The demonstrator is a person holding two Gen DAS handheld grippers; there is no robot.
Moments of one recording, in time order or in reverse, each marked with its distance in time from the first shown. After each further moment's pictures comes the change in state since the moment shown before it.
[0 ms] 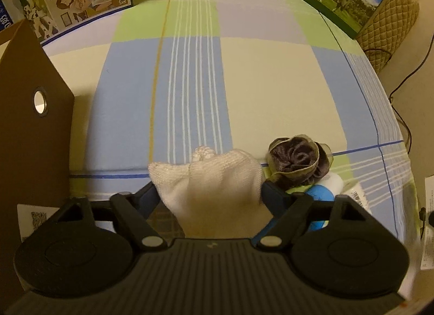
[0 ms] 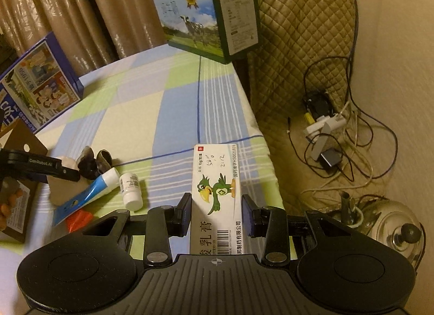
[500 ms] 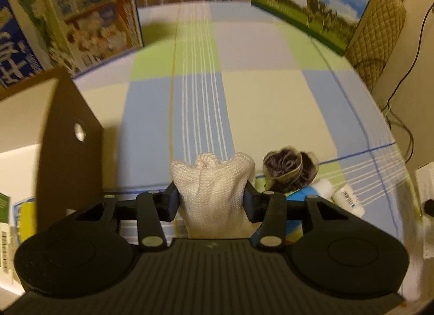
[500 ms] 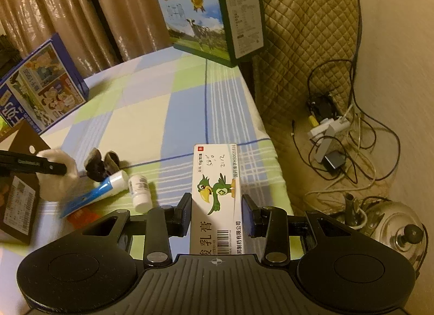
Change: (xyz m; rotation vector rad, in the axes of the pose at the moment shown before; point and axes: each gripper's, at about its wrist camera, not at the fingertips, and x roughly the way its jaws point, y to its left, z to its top) left arm -0.056 -0.008 -0.008 0.045 -0.135 0.057; right arm -0.002 0.010 0.003 -0.008 -0.012 0.018
